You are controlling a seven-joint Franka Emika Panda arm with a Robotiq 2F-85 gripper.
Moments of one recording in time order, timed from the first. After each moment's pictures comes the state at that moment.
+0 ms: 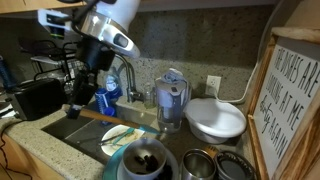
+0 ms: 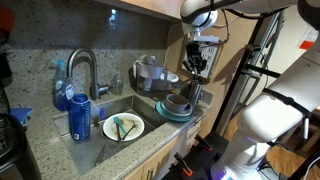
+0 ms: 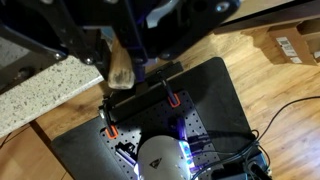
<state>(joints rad) -0.14 -0.26 -0.13 -2.13 0.01 1.33 0.24</state>
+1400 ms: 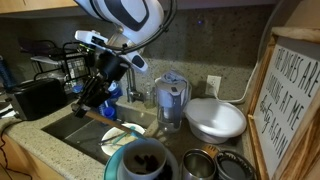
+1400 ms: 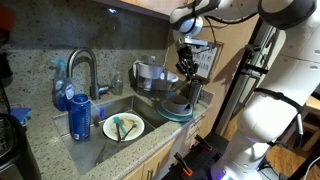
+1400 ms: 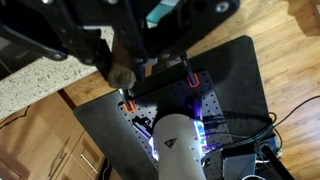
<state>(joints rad) -0.13 -0.03 -0.15 -1.98 0.12 1.20 0.14</state>
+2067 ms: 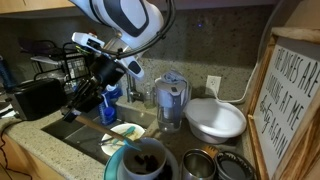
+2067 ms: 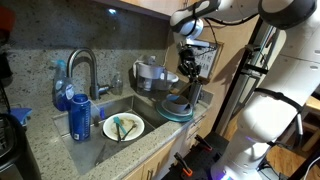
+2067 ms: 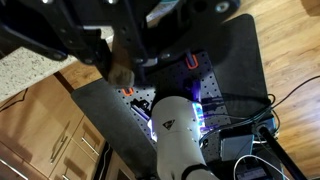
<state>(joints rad) -0.14 -0.03 -0.16 -2.01 0.12 1.15 0.14</state>
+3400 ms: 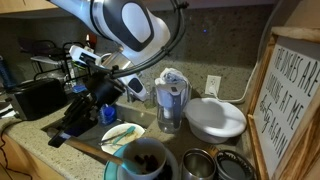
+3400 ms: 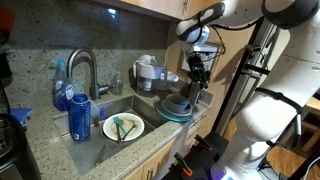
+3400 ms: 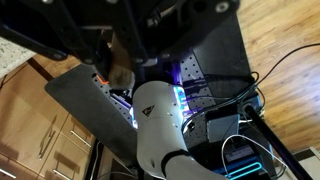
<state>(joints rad) -0.19 -0.06 -0.19 -2.12 0.04 1.15 0.14</state>
